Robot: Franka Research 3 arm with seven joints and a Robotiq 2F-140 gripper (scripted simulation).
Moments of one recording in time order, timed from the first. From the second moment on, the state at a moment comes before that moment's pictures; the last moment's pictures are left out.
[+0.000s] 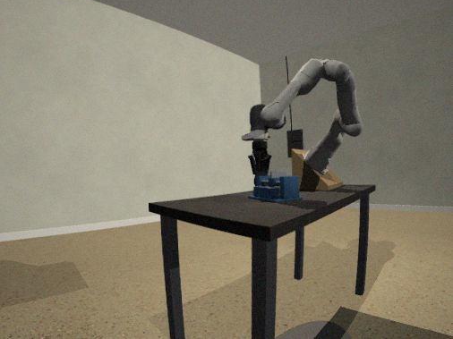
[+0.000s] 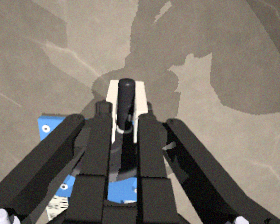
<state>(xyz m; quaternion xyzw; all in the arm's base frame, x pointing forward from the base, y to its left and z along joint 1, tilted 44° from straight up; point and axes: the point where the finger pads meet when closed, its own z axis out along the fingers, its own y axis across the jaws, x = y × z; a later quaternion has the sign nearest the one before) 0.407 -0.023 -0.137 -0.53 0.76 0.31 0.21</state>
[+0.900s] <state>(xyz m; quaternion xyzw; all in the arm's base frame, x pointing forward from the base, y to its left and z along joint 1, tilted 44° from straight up) 0.430 -0.025 -0.147 -0.53 0.76 0.31 0.21</state>
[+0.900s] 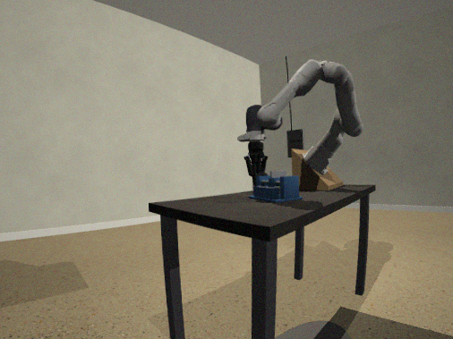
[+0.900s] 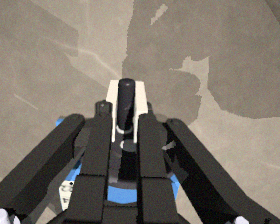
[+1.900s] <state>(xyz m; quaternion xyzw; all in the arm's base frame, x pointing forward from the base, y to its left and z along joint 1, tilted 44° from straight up) 0.453 -0.056 -0.128 -0.53 0.76 0.31 0.21</state>
